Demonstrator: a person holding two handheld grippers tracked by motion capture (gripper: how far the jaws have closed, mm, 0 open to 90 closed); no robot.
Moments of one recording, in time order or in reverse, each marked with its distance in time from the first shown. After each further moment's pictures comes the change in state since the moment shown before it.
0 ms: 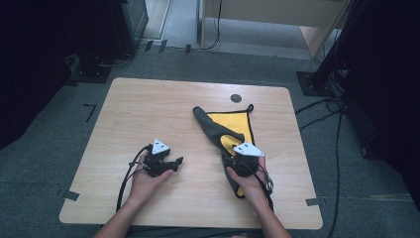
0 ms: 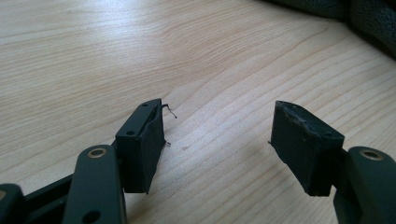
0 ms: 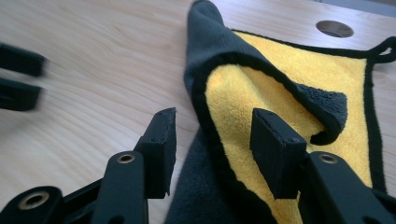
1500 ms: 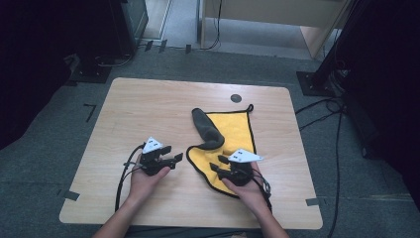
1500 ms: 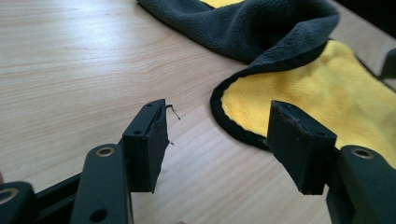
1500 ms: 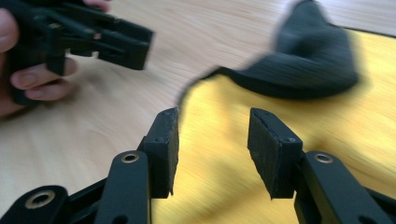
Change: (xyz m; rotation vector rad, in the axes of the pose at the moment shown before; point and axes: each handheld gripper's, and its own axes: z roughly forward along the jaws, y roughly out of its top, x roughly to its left) left arm 0.001 0.009 -0.012 -0.106 -0.087 -0.058; right arm 0.016 -0.005 -0.015 0.003 0.313 0.009
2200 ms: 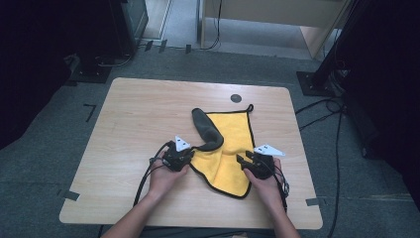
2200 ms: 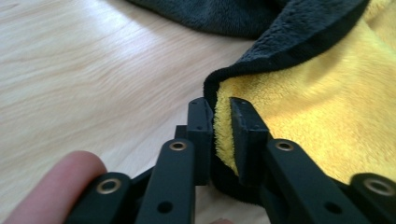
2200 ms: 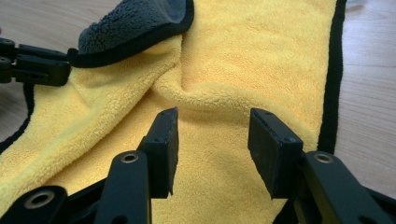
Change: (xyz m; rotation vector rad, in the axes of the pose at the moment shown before) left arm -0.038 0.006 0.046 0.141 0.126 0.148; right arm -0.061 -0.018 -0.022 0.039 -0.242 0.165
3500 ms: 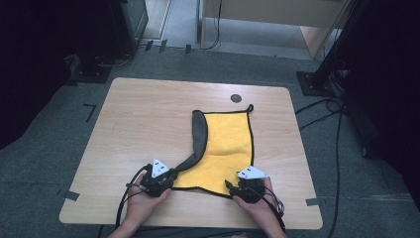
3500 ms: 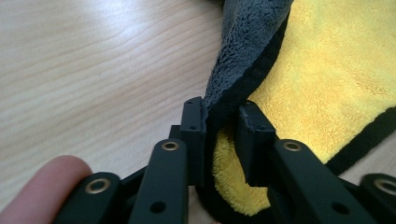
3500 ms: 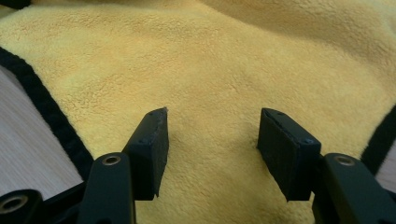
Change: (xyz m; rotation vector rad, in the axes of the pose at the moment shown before) left arm -0.001 -0.063 -0.066 -0.007 -0.015 -0.048; right arm 0.055 -0.042 -0.017 0.140 0.021 -0.188
